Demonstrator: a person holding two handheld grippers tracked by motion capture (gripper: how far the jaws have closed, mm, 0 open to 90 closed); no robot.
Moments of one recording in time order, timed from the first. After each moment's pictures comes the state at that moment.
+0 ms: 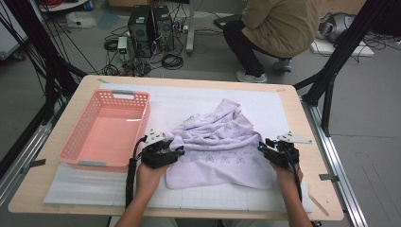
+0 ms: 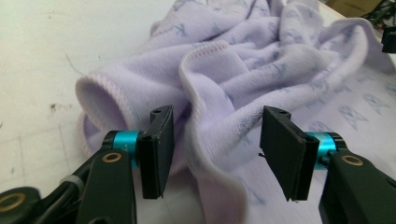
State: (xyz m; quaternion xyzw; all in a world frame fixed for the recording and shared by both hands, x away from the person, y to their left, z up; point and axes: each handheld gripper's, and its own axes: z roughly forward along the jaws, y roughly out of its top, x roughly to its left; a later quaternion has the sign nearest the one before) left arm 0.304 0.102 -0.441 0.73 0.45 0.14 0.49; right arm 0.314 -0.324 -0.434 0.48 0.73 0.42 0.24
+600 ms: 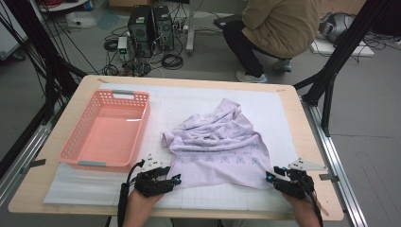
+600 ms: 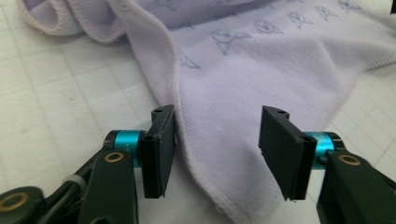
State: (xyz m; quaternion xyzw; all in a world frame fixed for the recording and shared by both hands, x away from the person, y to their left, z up) left arm 0.236 0.100 -0.453 0.77 0.44 0.12 0.44; right arm 0.236 -0.344 -0.446 0.47 0.77 0.38 0.17
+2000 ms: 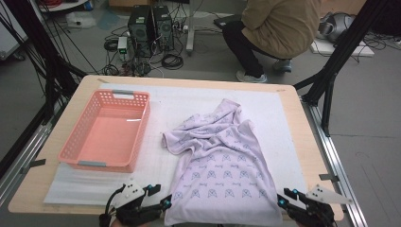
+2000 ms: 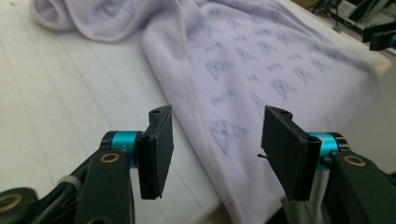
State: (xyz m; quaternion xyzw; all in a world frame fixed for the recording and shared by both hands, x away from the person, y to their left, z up) left arm 0.177 0.132 -0.439 0.74 0.41 0.12 0.52; right arm 0.162 -0.361 -0.431 0.45 0.77 0.42 0.18
